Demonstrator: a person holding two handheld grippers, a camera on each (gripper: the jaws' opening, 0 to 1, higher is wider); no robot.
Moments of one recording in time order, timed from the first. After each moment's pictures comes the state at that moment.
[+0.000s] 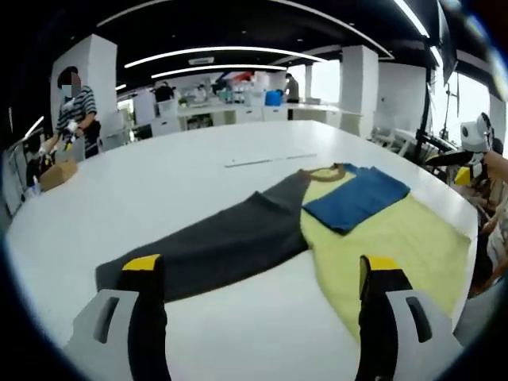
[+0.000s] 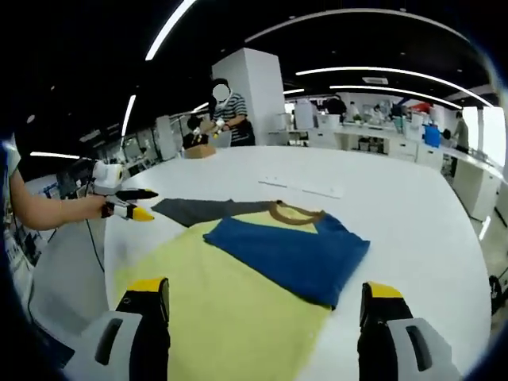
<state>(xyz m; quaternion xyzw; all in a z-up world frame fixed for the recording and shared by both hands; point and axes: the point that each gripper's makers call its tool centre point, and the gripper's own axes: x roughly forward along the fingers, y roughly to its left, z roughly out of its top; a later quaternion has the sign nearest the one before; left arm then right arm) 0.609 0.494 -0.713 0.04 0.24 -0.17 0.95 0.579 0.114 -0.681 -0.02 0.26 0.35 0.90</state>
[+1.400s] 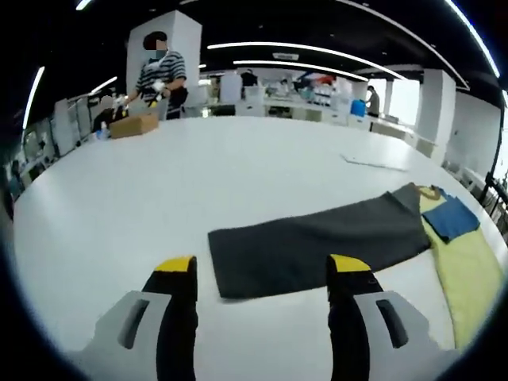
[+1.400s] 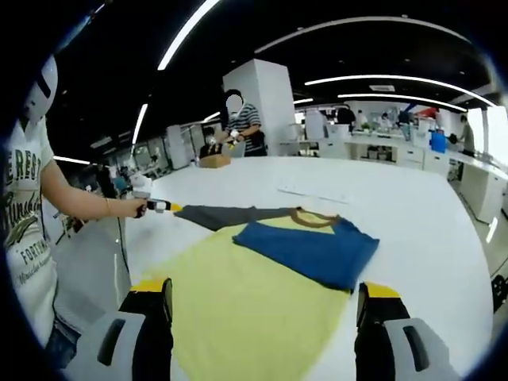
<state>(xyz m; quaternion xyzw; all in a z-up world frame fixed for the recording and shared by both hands) 0.617 0.660 -0.746 -0.02 0.26 0.05 0.96 0.529 0.118 -0.665 0.00 0.24 0.37 0.90</state>
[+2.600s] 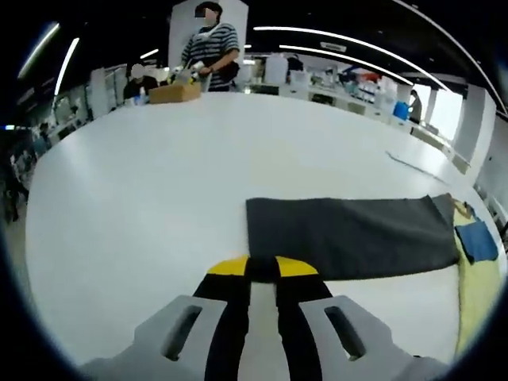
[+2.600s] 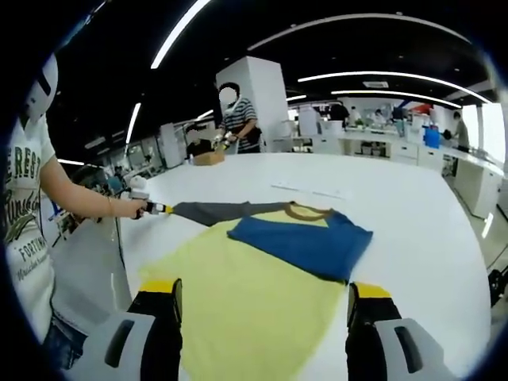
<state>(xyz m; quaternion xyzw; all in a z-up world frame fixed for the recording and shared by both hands) 0.607 0.684 -0.774 -0.08 0.30 0.14 0.94 0.526 0.113 -0.668 -0.01 0.24 0.35 0.90</state>
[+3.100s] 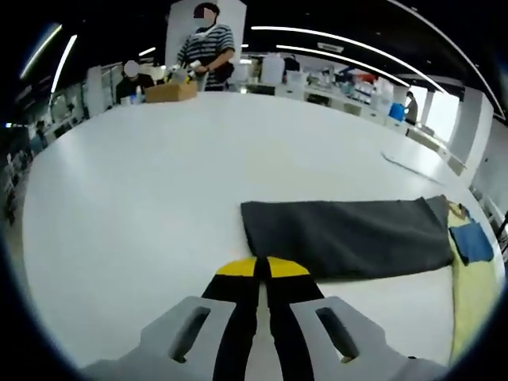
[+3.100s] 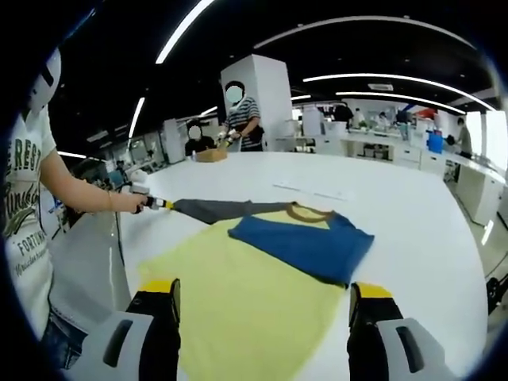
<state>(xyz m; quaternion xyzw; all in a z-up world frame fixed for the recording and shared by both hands) 0.608 0.673 -0.766 -0.08 0.30 0.12 0.94 0.527 0.115 -0.667 -0.02 0.24 0.36 0.90</state>
